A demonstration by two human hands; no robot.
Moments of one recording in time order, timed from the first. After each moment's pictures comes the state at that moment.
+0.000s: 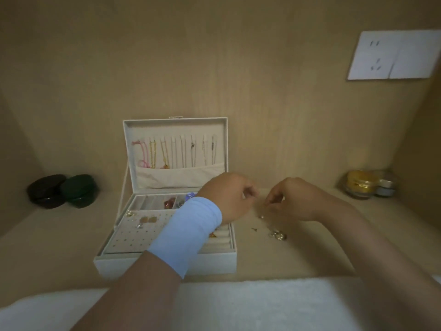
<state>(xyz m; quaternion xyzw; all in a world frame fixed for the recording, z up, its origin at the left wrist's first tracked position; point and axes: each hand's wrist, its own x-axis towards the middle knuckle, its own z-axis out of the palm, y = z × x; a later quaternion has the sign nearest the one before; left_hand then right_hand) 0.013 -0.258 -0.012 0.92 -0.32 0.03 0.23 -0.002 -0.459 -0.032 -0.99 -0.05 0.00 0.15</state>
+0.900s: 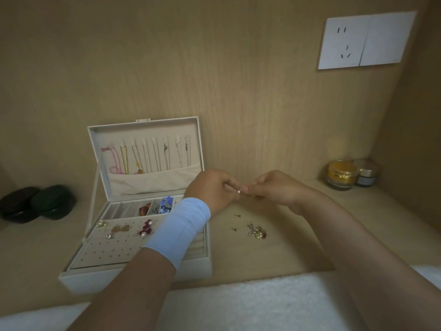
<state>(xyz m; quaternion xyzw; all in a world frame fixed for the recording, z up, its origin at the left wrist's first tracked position) 0.043 -0.294 -0.034 0.91 -0.24 0.02 0.35 0.008 -0.475 -0.040 -0.86 0.05 0.01 0.50</state>
